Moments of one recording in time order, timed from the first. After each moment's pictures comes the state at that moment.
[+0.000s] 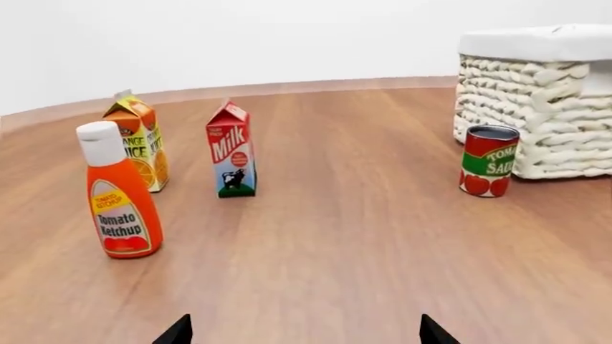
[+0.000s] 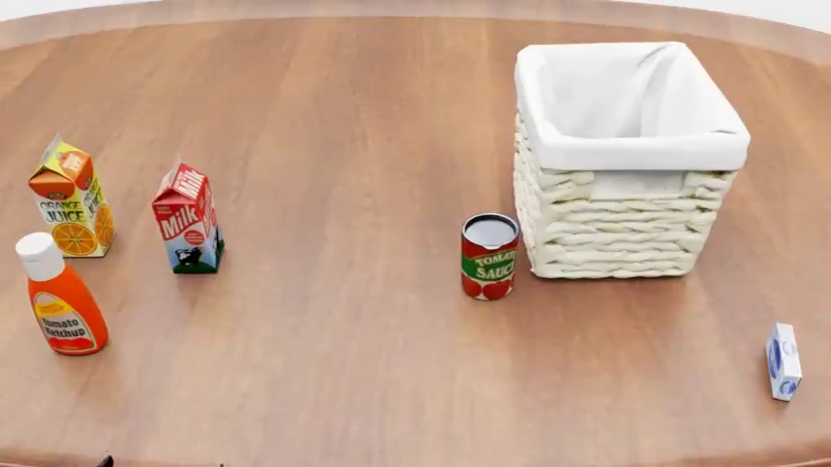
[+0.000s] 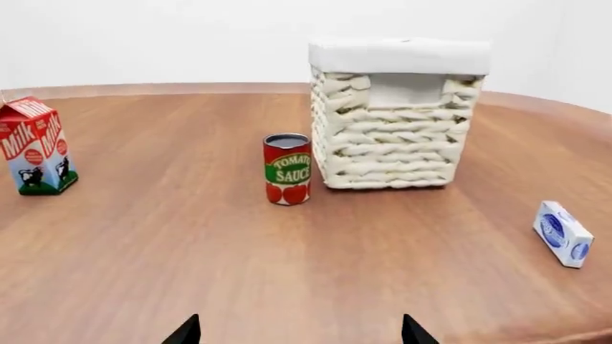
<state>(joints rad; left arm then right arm) -0.03 -0.06 0.09 -0.14 -0.02 0.03 -0.08 0.05 0.04 -0.12 0.20 0.05 -0.08 0.13</state>
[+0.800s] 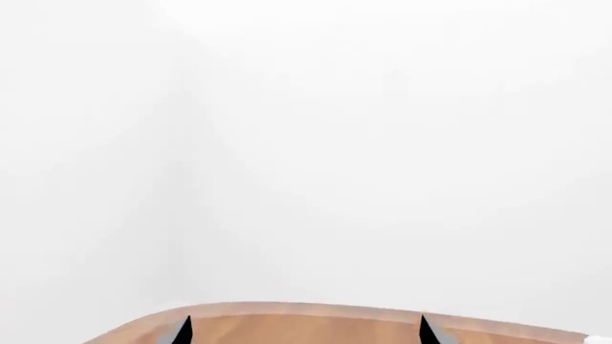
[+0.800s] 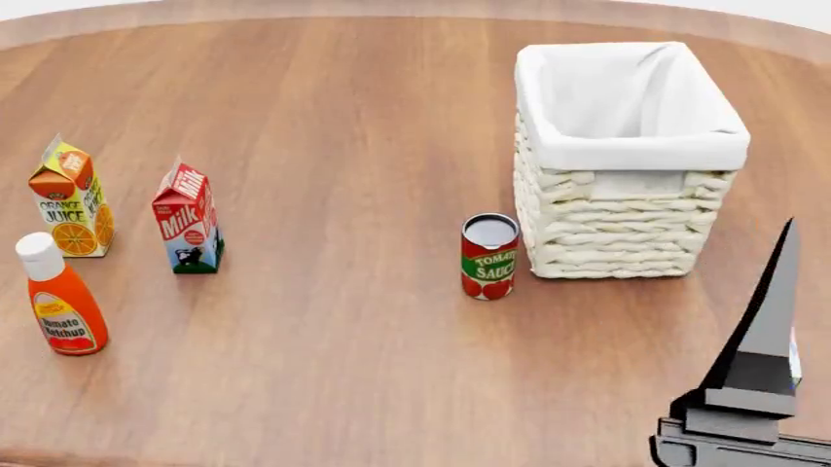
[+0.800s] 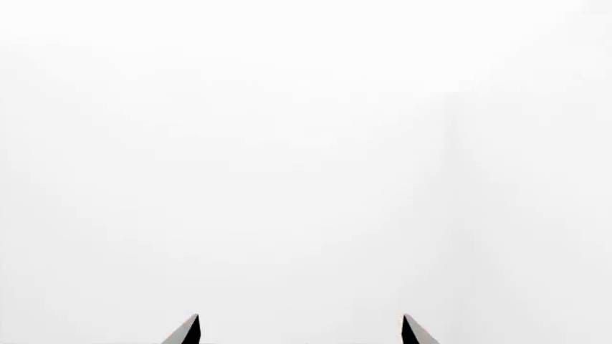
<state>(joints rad) -0.06 -0.28 -0.33 0.85 -0.36 -0.52 -0.18 -0.05 0.79 0.18 -0.92 0.64 0.25 0.62</state>
